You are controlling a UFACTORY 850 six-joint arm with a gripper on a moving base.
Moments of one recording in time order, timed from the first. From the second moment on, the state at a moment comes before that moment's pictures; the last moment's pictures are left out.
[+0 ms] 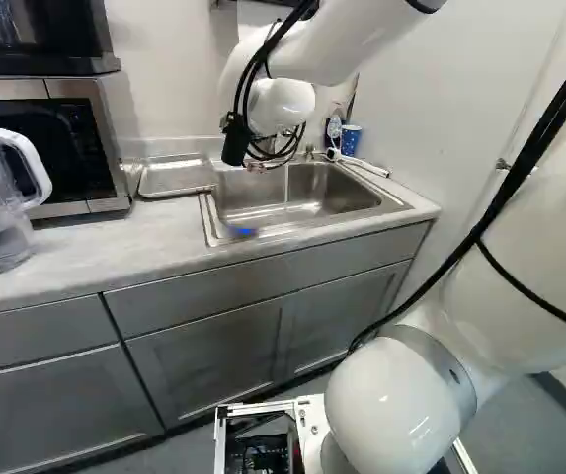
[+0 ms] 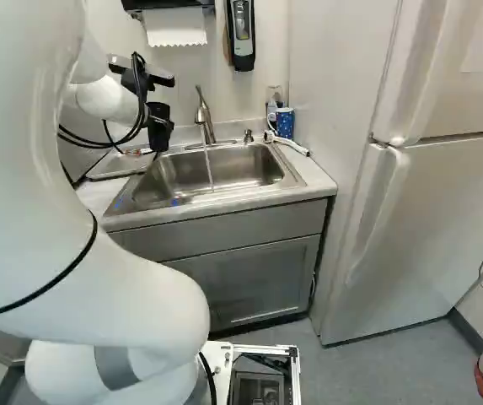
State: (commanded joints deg) arm 23.1 7.8 -46.3 27.3 15.8 -1.4
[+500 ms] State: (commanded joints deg) arm 23.1 7.8 -46.3 27.3 15.8 13.7
